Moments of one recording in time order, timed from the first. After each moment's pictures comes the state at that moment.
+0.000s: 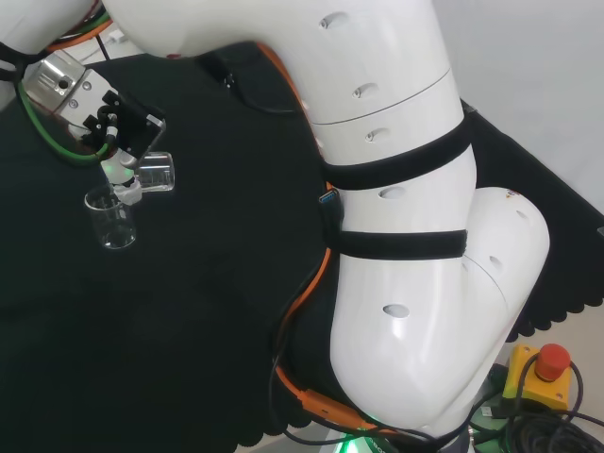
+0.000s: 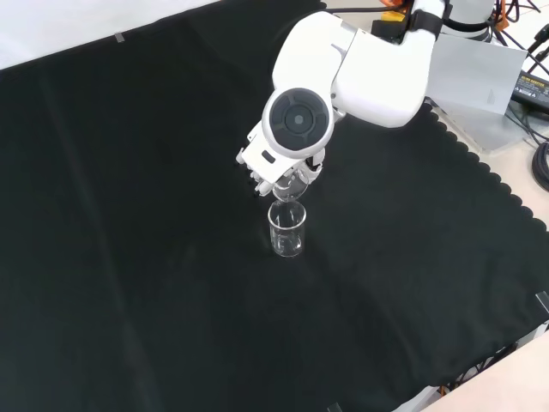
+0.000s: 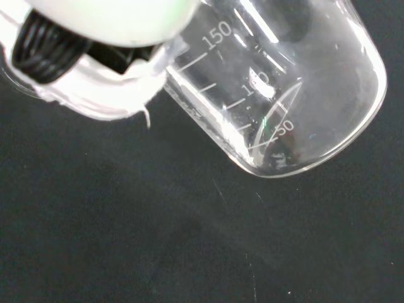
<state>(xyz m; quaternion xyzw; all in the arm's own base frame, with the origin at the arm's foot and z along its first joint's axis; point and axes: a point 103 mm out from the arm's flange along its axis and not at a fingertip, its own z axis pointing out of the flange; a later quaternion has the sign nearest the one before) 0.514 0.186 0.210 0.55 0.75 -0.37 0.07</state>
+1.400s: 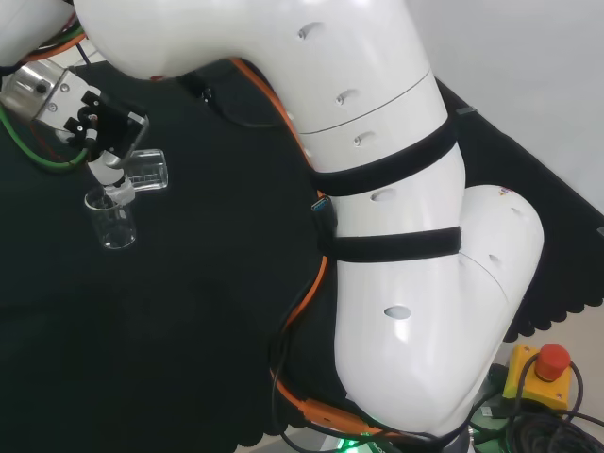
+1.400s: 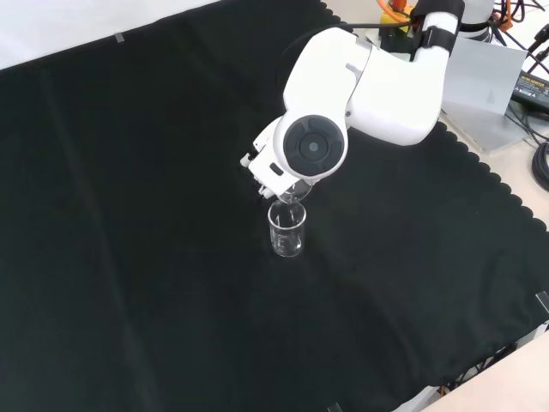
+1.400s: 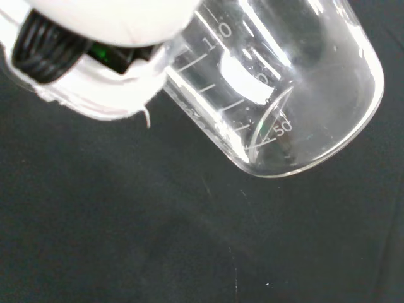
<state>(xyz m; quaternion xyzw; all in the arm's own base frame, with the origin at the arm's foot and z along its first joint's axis) 0.513 0.204 0.218 0.54 0.73 -0.40 0.09</state>
